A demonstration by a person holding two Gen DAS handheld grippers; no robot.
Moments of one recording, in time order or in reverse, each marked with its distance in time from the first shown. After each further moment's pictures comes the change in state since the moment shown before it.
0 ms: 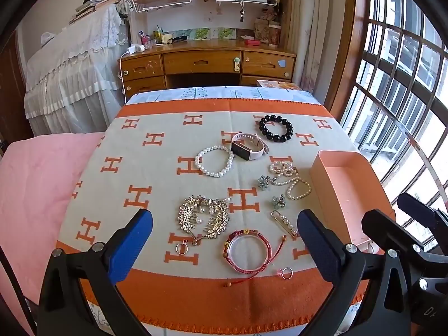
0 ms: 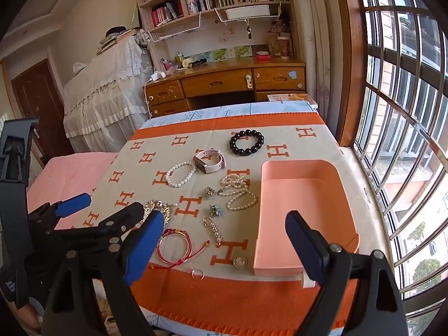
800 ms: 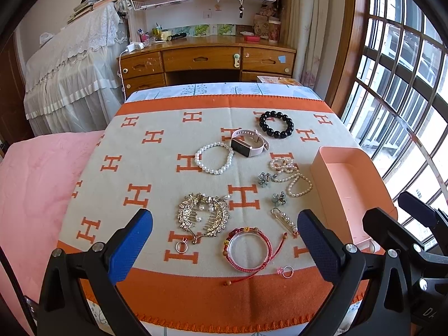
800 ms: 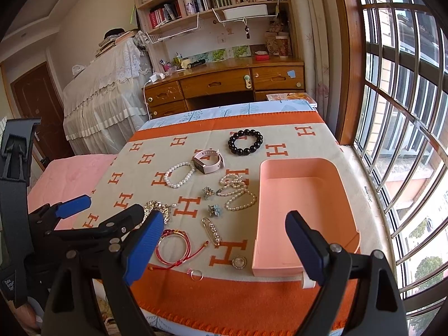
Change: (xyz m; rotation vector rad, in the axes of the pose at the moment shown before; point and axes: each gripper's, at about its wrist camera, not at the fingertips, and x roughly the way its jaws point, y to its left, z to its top) left arm 0.003 0.003 -0.003 0.004 0.013 0.003; right arm 0.000 -0.002 -0.001 0.009 0.002 0.001
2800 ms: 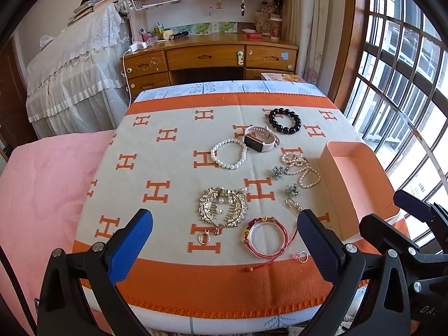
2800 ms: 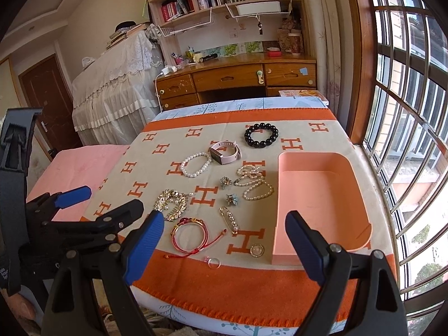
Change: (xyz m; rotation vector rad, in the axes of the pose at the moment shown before) left arm -0.025 0.025 0.010 0.027 0.036 0.011; right arm 0.000 0.020 0.004 -0.037 0.059 0.066
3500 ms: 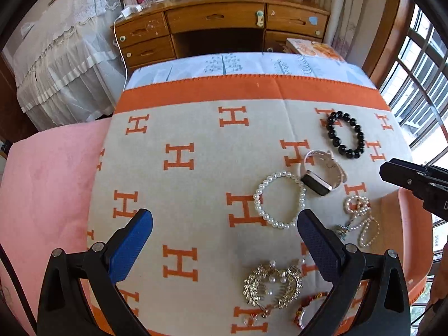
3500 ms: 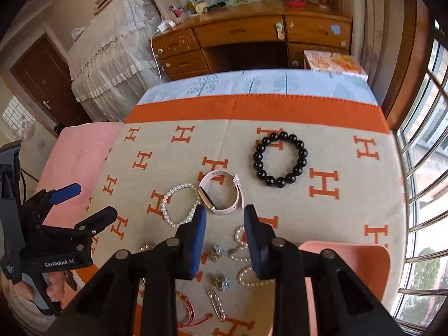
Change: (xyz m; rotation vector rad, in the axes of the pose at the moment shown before) left arm 0.156 0.048 0.115 0.011 0.282 0.046; right arm 0.185 -0.046 0.142 0.046 0.358 0.087
